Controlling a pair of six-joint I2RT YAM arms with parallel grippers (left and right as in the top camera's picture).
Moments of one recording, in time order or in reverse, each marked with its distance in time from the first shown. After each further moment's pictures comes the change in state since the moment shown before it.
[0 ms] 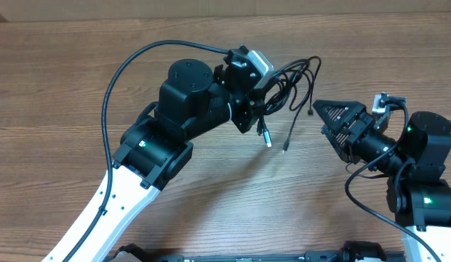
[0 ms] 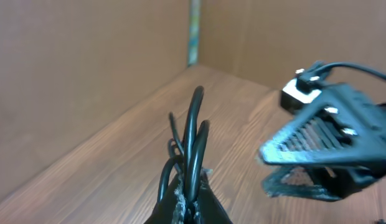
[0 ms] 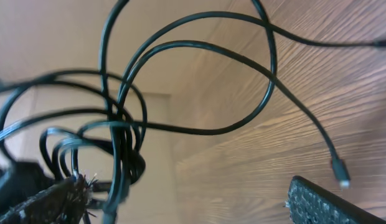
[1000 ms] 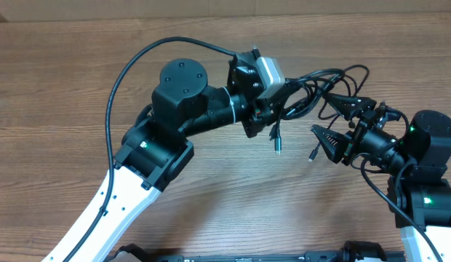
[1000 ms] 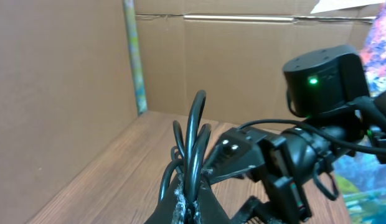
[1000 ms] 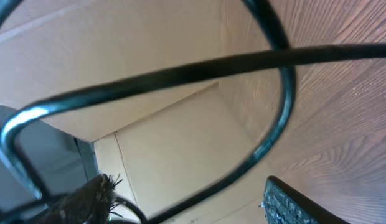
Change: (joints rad) left arm -0.019 0.000 0.000 0.177 0.237 0.001; right arm 0.000 0.000 0.000 0.071 -0.067 0.614
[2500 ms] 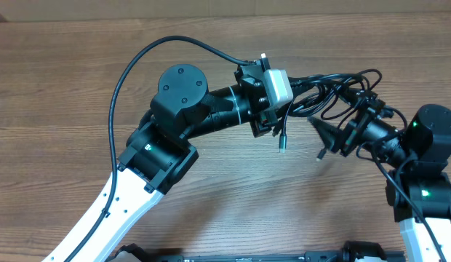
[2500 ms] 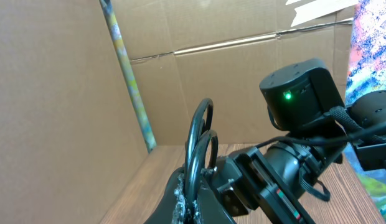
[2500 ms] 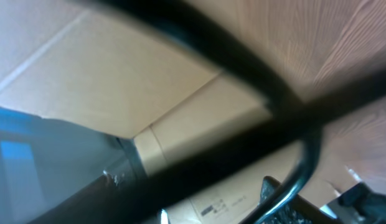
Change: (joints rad) left arm -0.032 0.000 0.000 0.137 0.016 0.117; right arm 0.000 0.040 0.000 0.186 -0.069 0.342
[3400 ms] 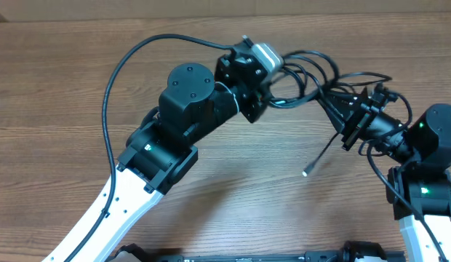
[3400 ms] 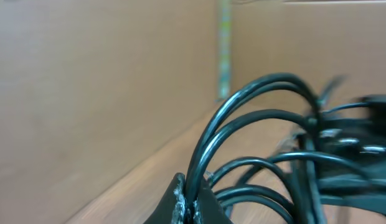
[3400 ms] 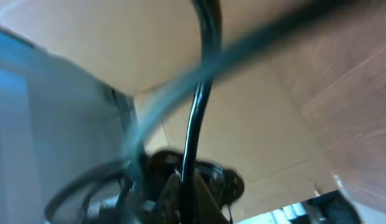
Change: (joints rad) left arm 0.000 0.000 0.001 -0.164 -0.462 -0.088; right arm 0.000 0.013 0.000 0.212 -0.087 -0.099
